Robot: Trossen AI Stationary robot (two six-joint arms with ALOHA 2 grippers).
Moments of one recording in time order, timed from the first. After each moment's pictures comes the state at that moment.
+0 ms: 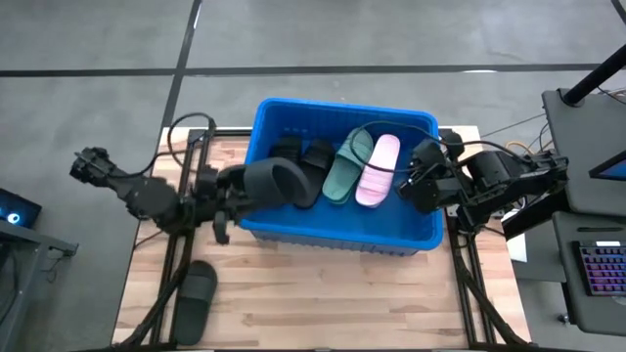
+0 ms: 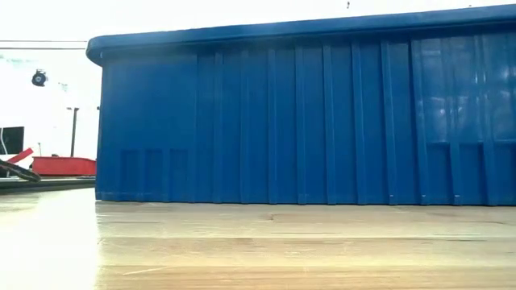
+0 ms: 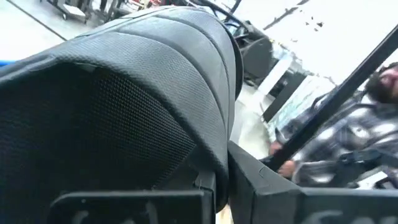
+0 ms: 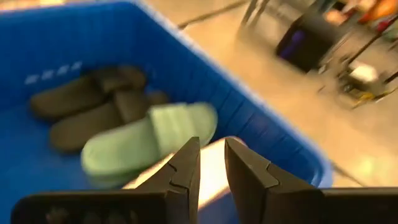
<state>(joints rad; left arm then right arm) -0.50 0.99 1.19 -0.19 -0.67 -0.64 0.29 1.29 1.62 -1.50 0.99 0.84</state>
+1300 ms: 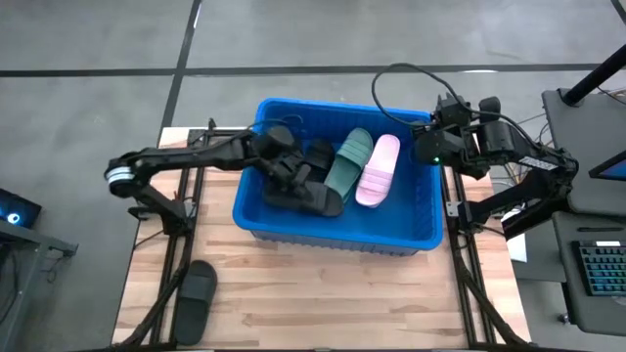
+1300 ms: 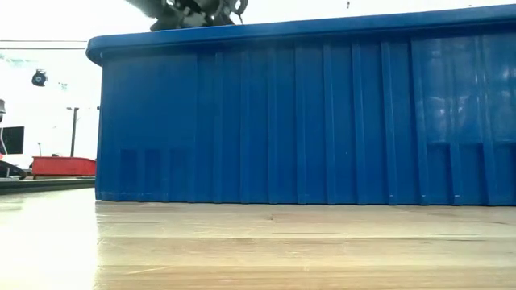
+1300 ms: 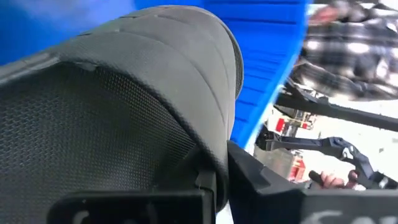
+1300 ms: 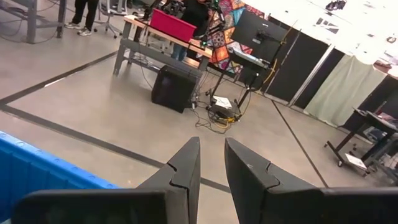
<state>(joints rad) 0.32 1.48 1.18 -0.34 0.70 -1.16 -0.03 1.25 1.66 -1.48 1.41 0.68</state>
